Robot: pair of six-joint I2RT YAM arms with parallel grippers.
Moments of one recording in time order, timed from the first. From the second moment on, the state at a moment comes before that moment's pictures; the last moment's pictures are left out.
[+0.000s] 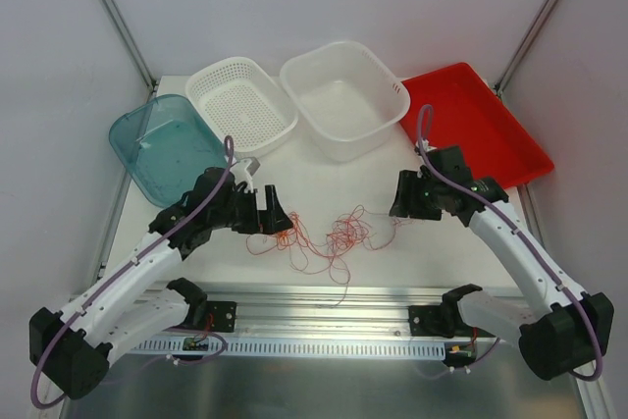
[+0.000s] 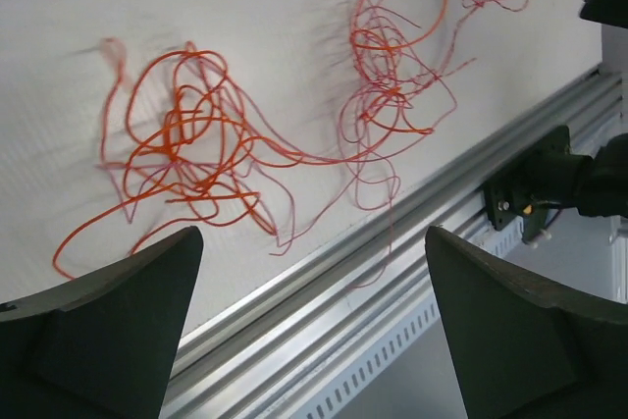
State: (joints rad) left arm -0.53 0.83 0.65 -0.50 0.29 -0.58; right arm 0.38 1.08 0.93 -0.85 -0.14 0.39
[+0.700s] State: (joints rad) left arm -0.91 1.77 1.37 -0.48 0.22 -0.27; right arm 0.31 1.04 0.78 -0.78 0.00 0.45
